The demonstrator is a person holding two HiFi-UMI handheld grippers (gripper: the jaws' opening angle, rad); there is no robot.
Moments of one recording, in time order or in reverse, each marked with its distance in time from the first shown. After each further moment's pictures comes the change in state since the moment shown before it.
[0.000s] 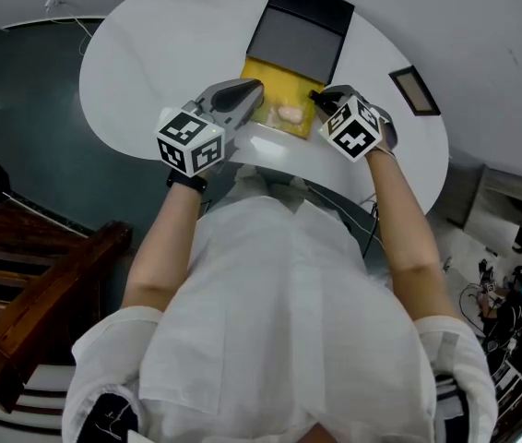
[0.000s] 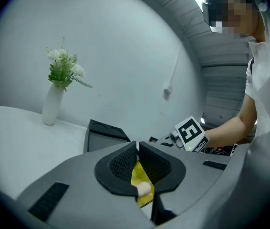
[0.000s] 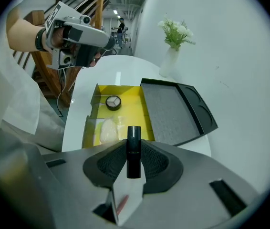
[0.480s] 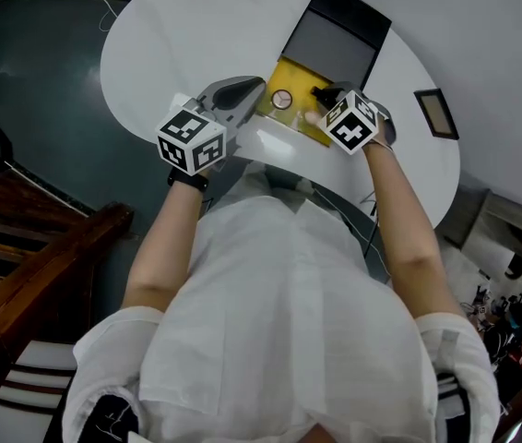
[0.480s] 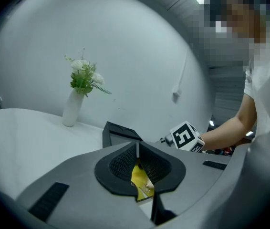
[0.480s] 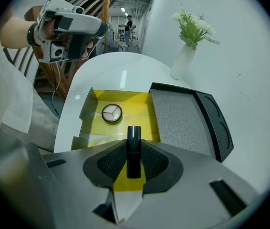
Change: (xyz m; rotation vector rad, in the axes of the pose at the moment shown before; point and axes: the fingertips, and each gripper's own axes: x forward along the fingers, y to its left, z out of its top) left arm -0.049 0.040 0.002 -0.027 -0.027 0.105; right arm 0.048 0.008 0.050 -0.072 0.012 0.051
